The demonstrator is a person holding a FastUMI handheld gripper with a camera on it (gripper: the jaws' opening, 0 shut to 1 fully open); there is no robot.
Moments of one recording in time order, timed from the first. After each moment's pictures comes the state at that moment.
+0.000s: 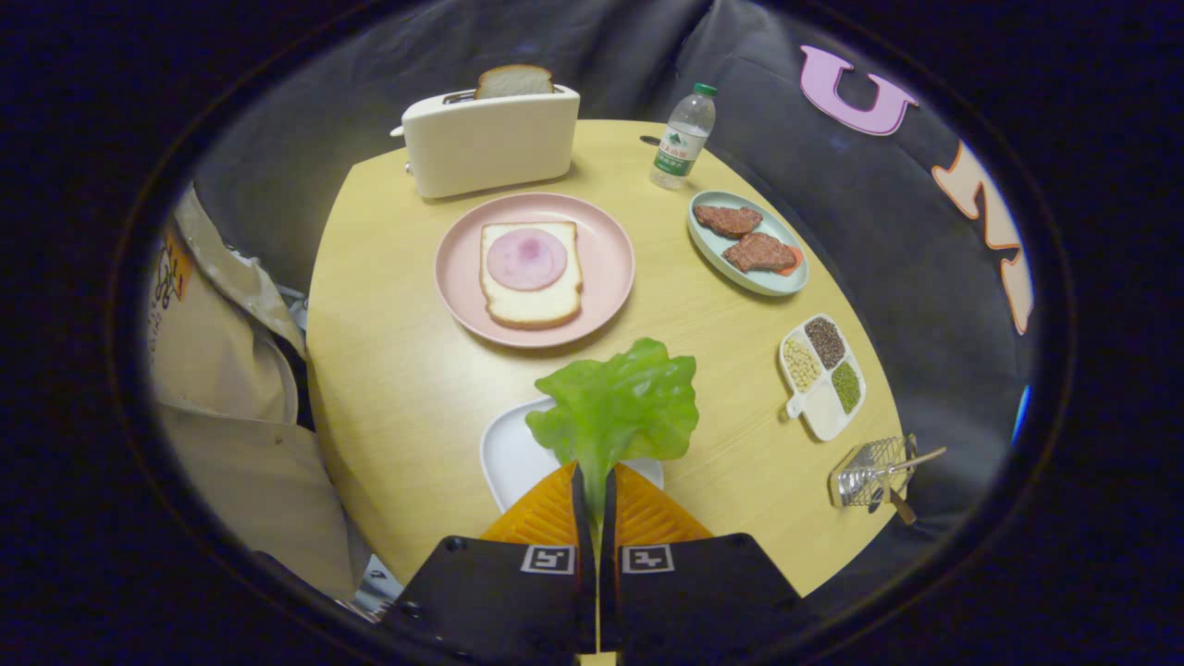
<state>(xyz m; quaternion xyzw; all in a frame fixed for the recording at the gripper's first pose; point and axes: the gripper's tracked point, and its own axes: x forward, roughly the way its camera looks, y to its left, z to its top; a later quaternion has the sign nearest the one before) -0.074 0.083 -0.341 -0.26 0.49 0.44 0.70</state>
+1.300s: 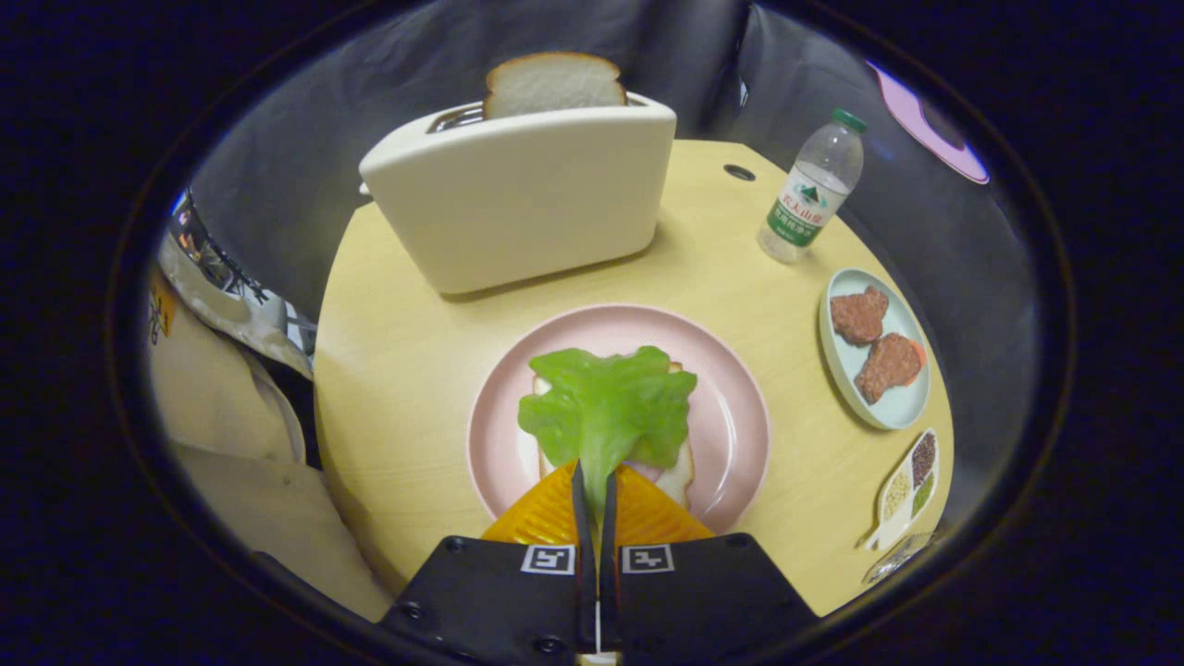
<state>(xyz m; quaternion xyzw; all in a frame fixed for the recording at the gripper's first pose) -0.074 0.263 -0.394 -0.22 0.51 0.50 0.66</state>
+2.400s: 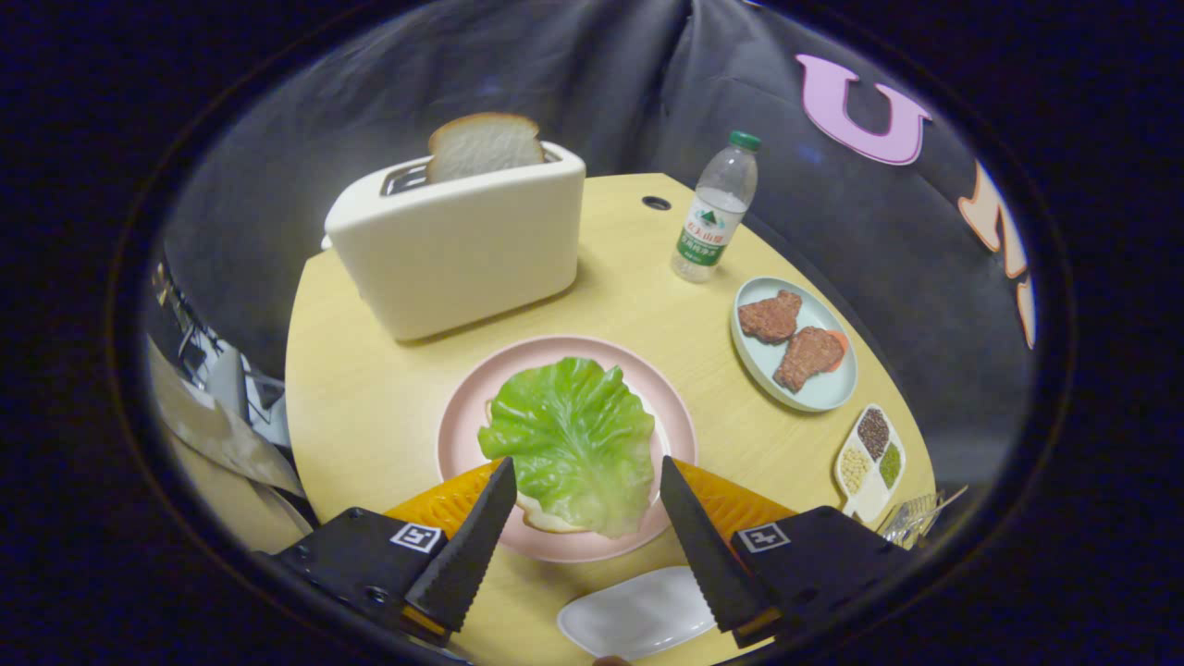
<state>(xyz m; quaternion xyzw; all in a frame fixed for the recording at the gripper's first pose) -0.035 0.255 -0.334 -0.16 0.47 0.40 0.77</state>
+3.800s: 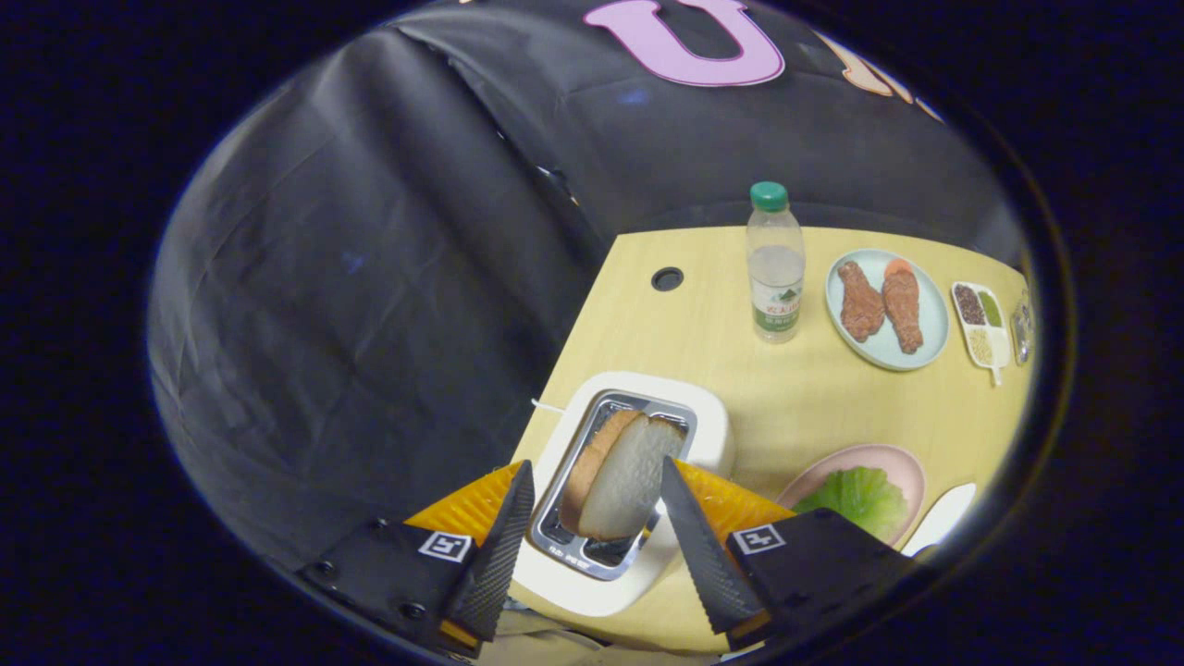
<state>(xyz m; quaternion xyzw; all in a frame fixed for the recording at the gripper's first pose) 0.018 0.485 -0.241 0.18 0.58 0.23 0.76</state>
